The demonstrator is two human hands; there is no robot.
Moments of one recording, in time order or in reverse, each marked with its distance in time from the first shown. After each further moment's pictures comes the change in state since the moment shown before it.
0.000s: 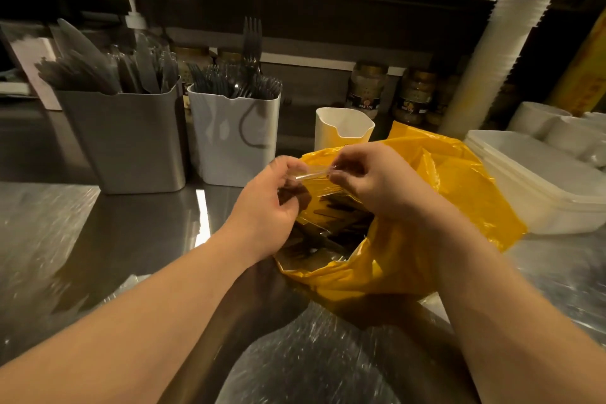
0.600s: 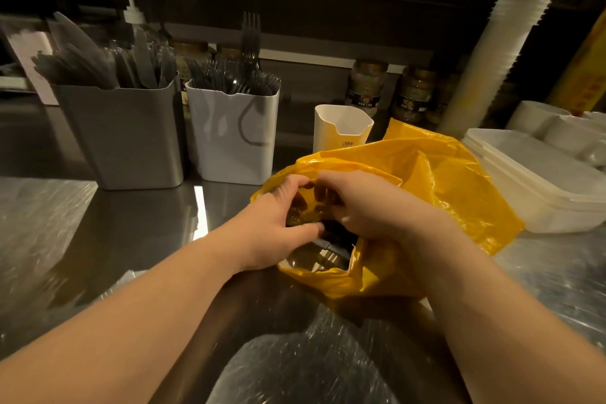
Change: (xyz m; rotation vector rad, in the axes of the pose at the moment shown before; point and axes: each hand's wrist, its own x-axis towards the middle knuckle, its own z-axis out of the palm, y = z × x) left_hand -0.007 0.001 -0.006 0.243 -0.387 -0.065; right_hand -0.006 -0.001 0.018 -0.380 -0.291 -0.052
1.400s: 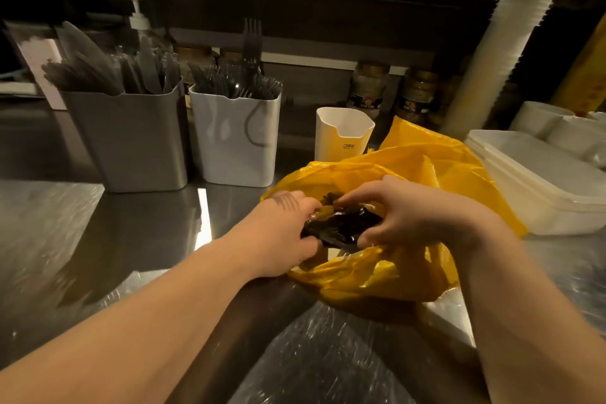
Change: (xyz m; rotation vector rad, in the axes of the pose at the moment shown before) left_hand 0.004 0.012 0.006 0.409 -0.013 0.036; right_hand -0.034 0.025 -0.030 0.220 -0.220 0.062
